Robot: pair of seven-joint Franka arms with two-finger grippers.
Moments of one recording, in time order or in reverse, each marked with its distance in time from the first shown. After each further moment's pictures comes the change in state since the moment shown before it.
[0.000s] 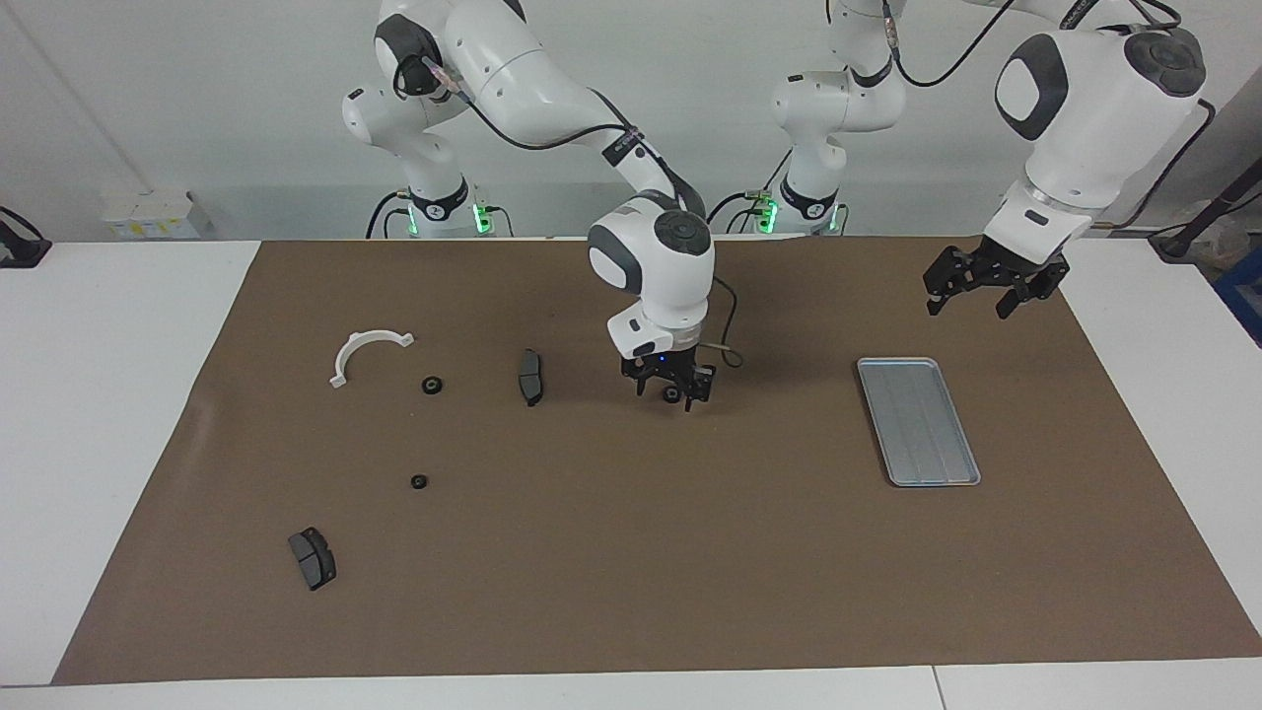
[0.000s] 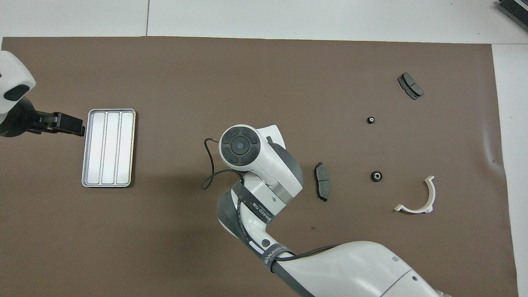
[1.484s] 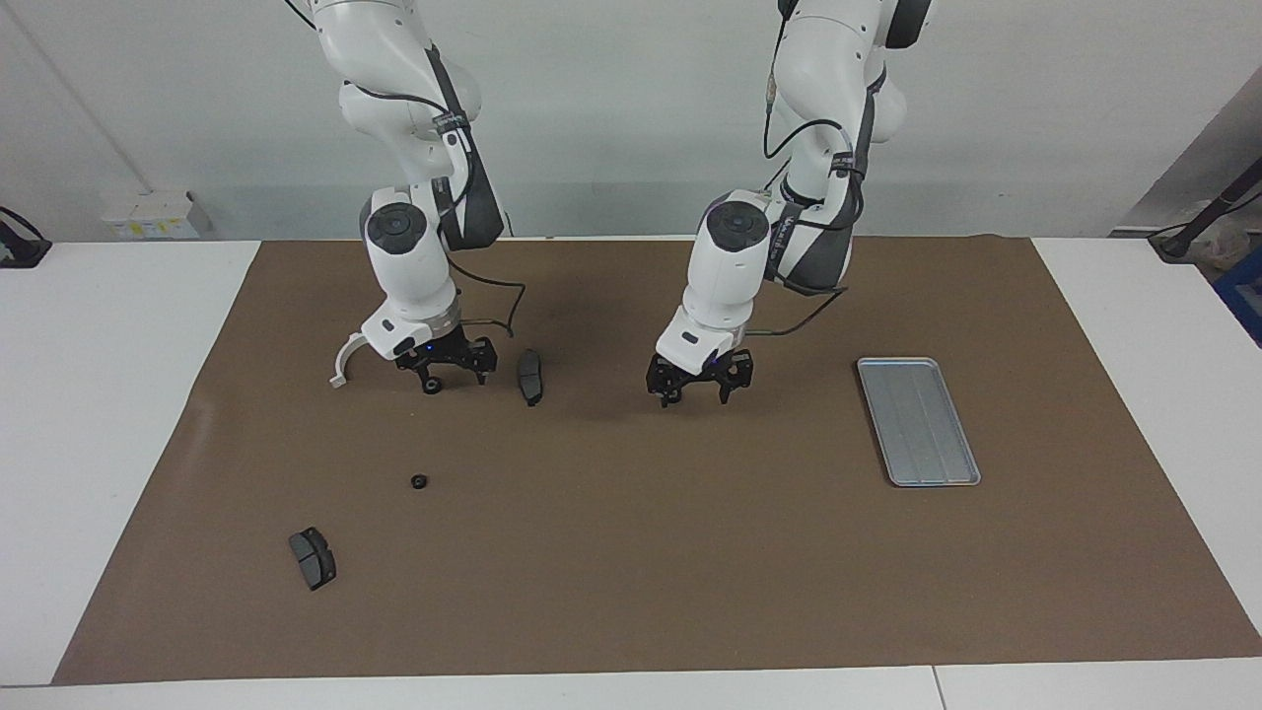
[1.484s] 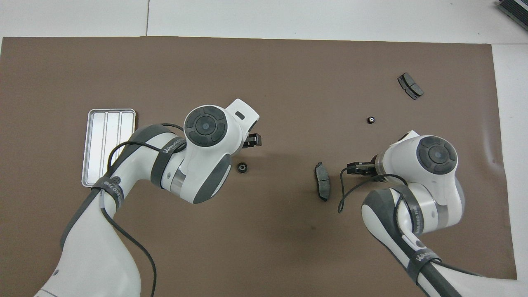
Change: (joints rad) left arm -0.535 0.337 -0.025 -0.125 0.008 0.550 -0.672; right arm -0.493 -0.467 0.000 -0.724 0.082 0.173 -0.893
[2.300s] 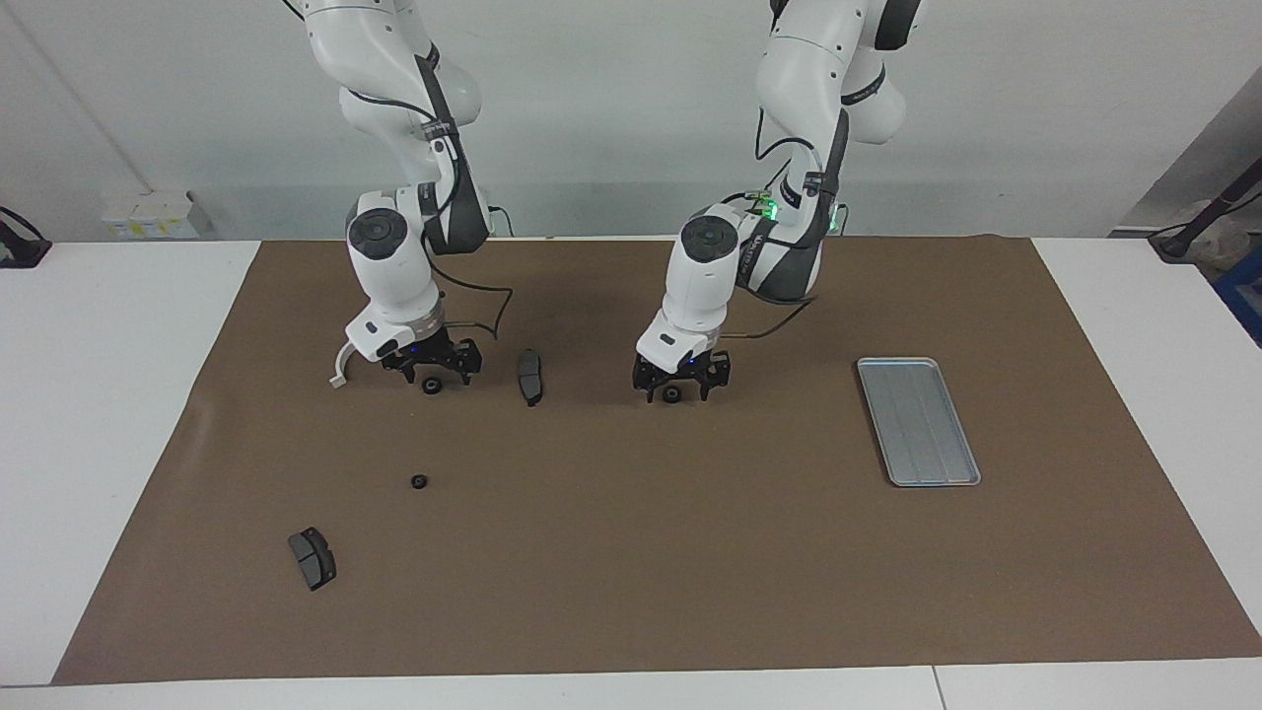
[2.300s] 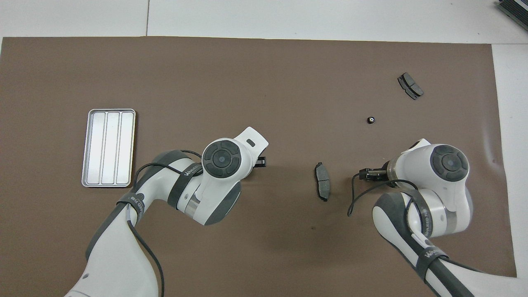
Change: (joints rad) left arm -0.055 -0.009 -0.001 -0.148 0.001 0.151 -0.020; right arm -0.062 0.000 0.000 -0.074 0.000 0.066 -0.047
